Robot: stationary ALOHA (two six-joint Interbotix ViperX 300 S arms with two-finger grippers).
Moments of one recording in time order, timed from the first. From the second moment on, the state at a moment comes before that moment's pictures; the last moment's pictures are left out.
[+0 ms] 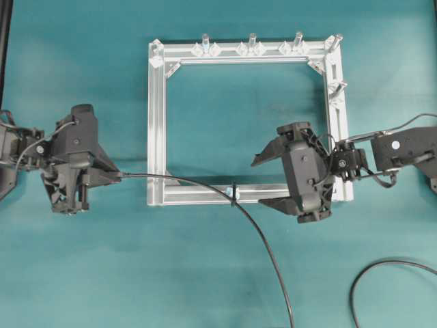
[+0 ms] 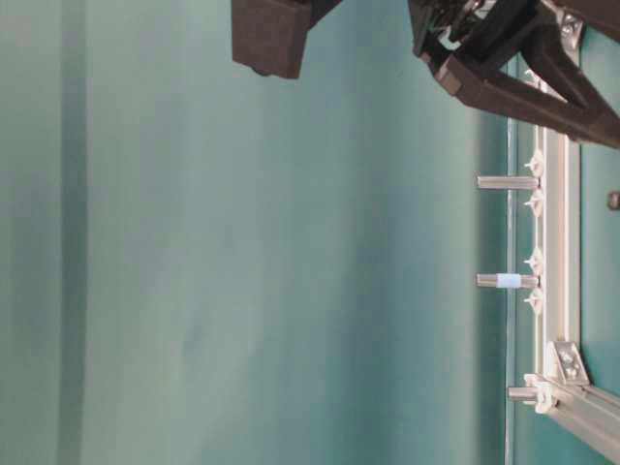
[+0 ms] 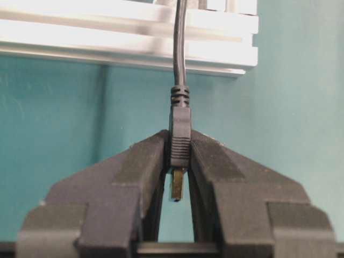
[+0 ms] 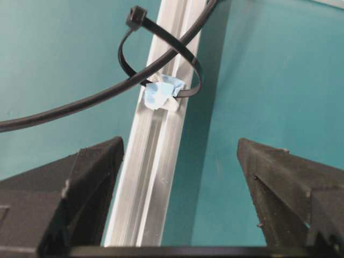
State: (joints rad) left arm -0.09 -0.32 1.16 -0.07 0.03 -0.16; right arm 0.08 -0.03 0.86 -0.11 -0.22 0.11
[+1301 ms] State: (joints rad) left arm -0.11 -0.20 1.12 -0.06 0.02 -0.17; right arm 0.08 -0.03 0.86 -0.11 -0.20 0.11
